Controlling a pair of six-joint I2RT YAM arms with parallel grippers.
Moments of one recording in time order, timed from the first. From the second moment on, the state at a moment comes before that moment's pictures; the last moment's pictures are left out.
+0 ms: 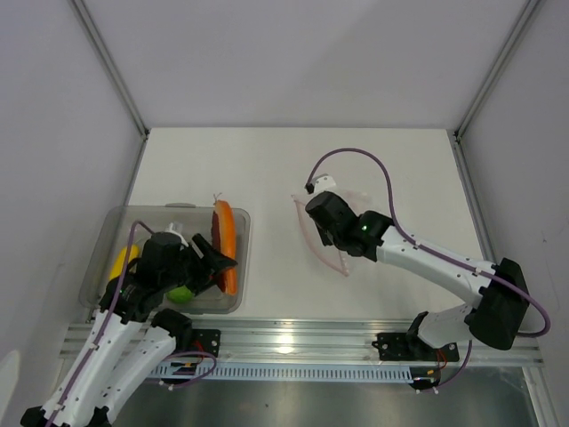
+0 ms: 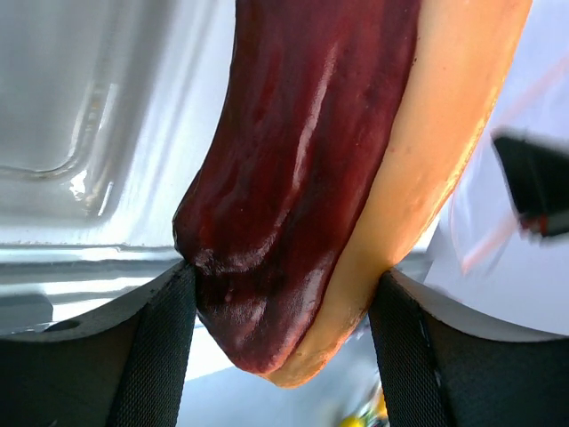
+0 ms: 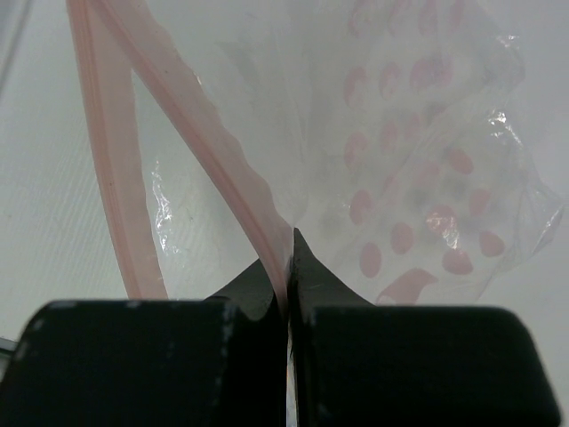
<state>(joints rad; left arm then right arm) -0.39 0.52 0.70 -0.97 0.15 -1.10 0.94 1.37 1.15 -0.64 0.47 0.30</state>
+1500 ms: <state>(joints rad) -1.34 1.11 1.06 -1.04 -0.36 -0.78 0.91 1.45 1.24 -0.77 0.26 0.28</state>
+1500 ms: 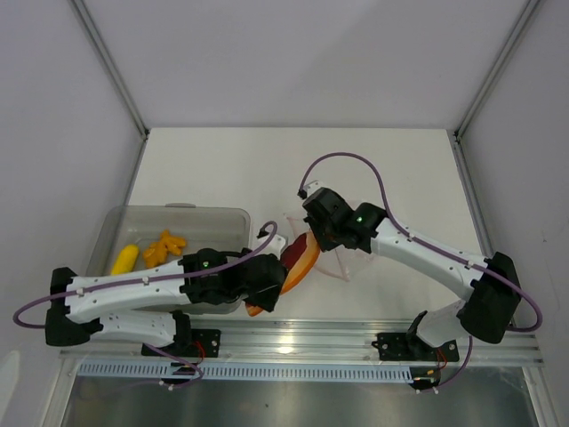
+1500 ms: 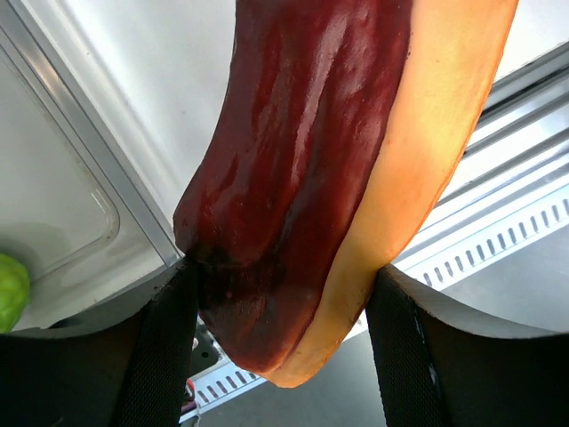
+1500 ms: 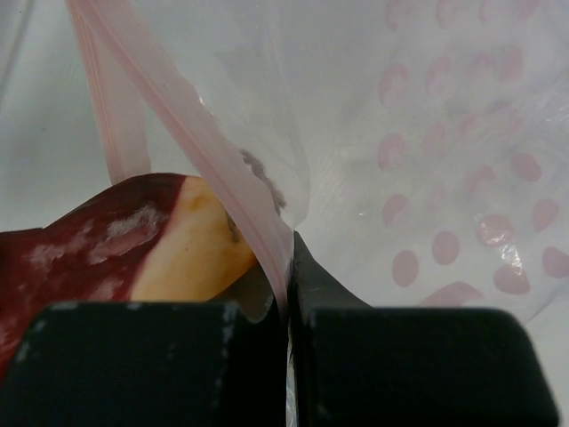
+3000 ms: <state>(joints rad) -1.34 1.39 1.37 -1.20 -0.35 -0.68 1.01 1.40 1.21 -0.74 0.21 0.33</state>
